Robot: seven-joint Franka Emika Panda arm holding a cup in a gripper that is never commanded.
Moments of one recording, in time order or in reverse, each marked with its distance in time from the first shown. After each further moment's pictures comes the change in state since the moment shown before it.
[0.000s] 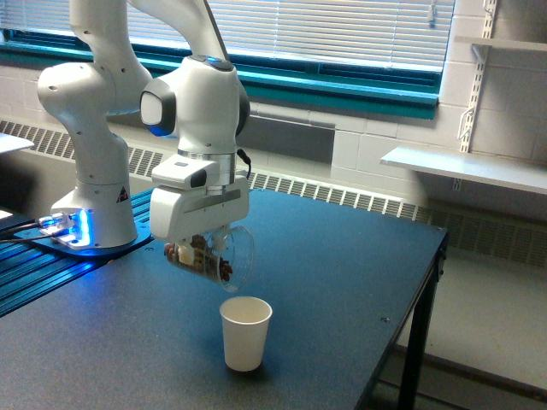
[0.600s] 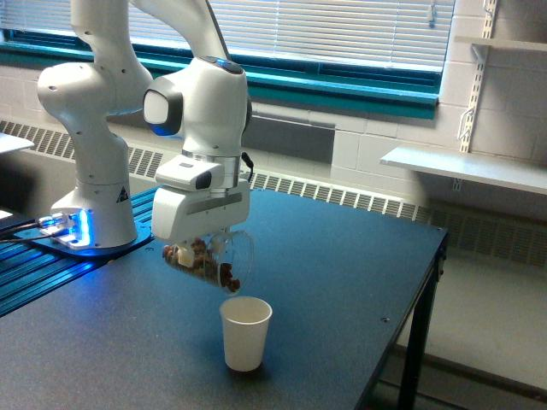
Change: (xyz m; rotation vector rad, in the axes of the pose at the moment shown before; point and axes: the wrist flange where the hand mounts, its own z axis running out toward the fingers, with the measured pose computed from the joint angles) arm 0.011 -0.002 0.000 -0.051 -0.003 -0.027
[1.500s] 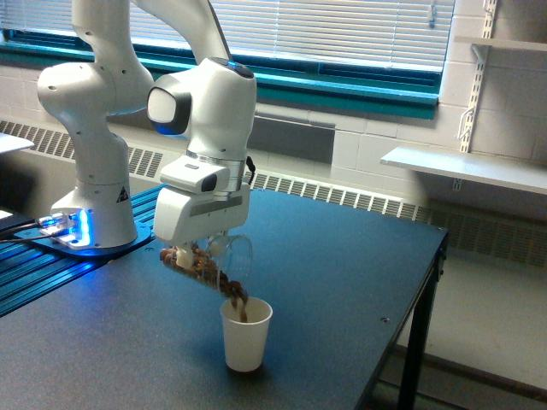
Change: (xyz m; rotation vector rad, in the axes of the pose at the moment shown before) arm 0.008 -0.004 0.000 -0.059 -0.017 -0.039
